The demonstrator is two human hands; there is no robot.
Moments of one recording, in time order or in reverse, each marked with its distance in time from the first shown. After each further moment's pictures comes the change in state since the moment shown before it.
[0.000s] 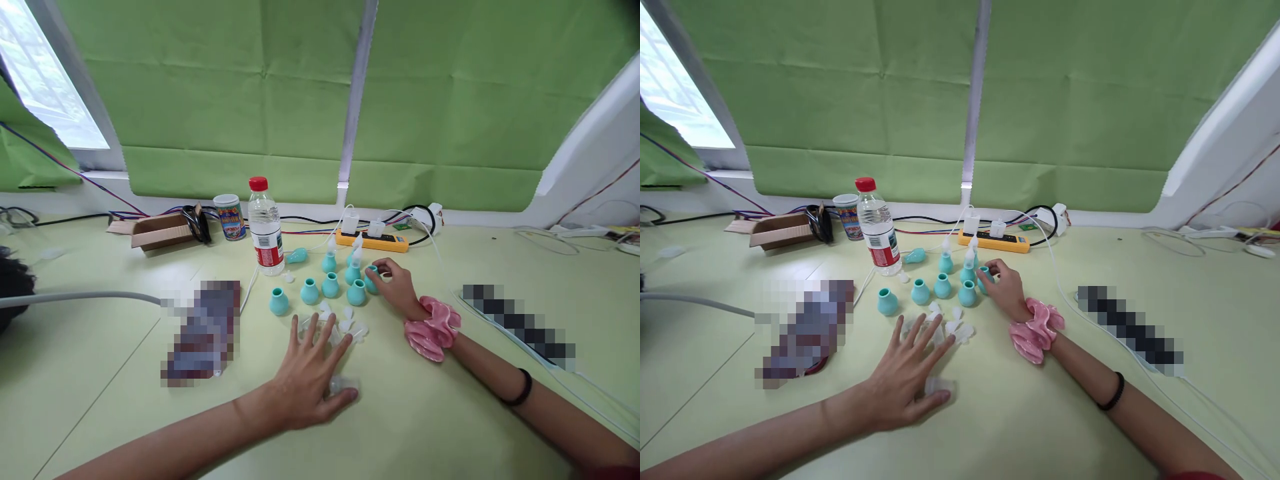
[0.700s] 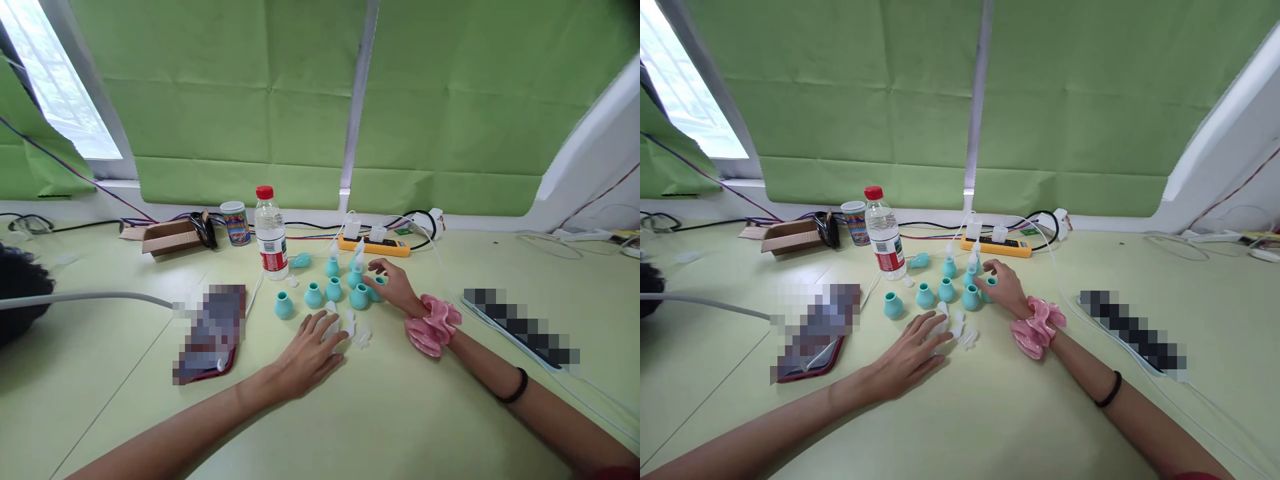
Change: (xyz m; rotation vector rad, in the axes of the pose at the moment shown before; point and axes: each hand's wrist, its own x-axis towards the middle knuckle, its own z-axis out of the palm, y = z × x) left_hand 0.010 -0.017 -0.006 -0.103 0.024 0.085; right_hand 0.008 0.001 -0.001 -0.122 -0.146 -0.134
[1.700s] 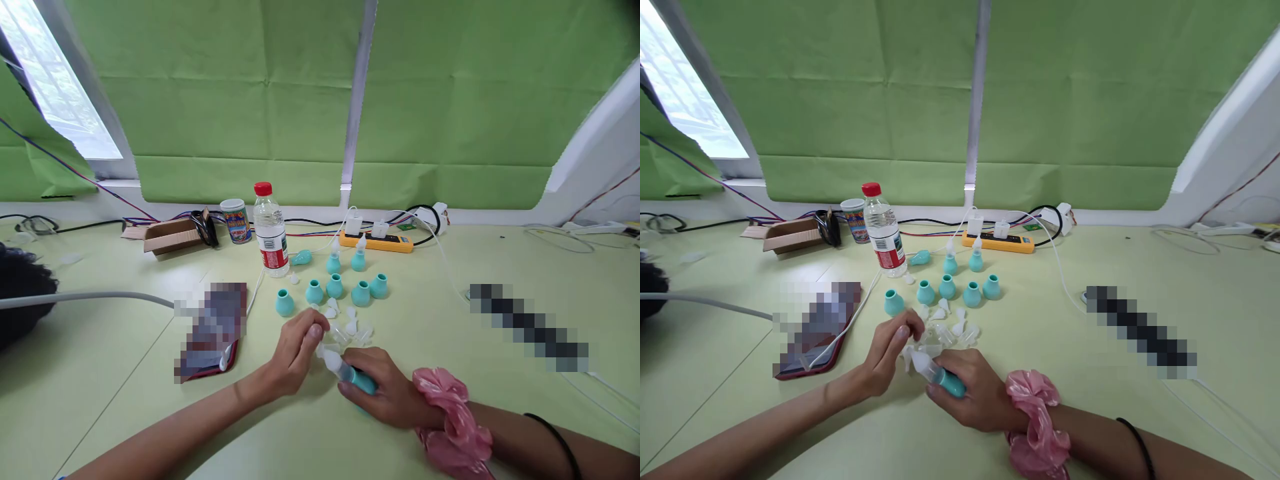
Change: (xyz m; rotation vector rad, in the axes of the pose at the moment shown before) left_hand -0.004 0.011 -0.018 -0.500 0.359 -0.201; right_hand -0.114 -0.111 -0.002 0.263 -0.308 -0.387
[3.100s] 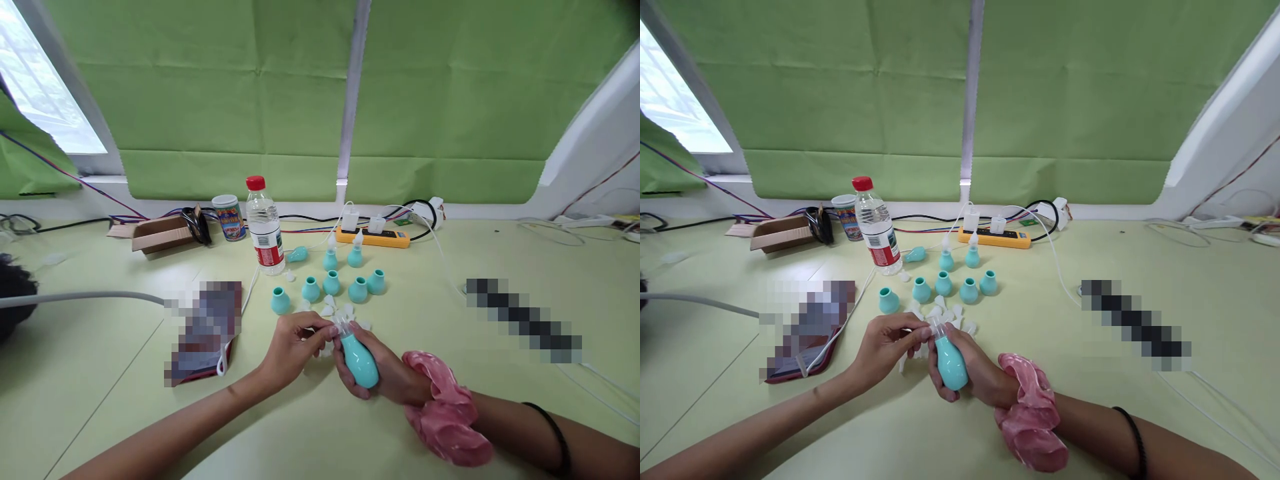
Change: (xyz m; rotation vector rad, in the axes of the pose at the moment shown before) left_hand 0.009 -0.001 0.007 -0.338 0.015 -0.247; right_hand 0.019 0.013 0.008 1.430 -0.151 0.748
